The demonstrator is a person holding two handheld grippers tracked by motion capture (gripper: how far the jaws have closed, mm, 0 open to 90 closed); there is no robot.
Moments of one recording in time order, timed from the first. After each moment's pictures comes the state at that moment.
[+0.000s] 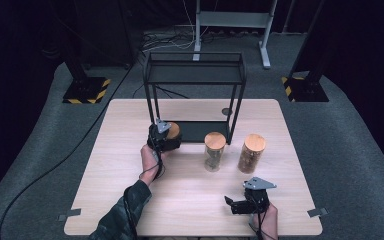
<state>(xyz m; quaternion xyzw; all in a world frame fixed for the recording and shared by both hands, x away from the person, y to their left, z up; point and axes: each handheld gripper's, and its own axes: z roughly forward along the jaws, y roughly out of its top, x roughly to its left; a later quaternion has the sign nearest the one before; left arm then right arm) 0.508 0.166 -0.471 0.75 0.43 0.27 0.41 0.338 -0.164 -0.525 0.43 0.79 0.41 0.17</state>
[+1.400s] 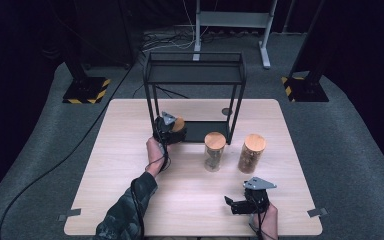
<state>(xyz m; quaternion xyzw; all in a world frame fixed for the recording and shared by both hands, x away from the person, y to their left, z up) 0.532 0.150 -0.463 0.75 0.43 0.27 0.41 0.338 -0.164 -0.525 0.42 0.79 0.41 0.17</state>
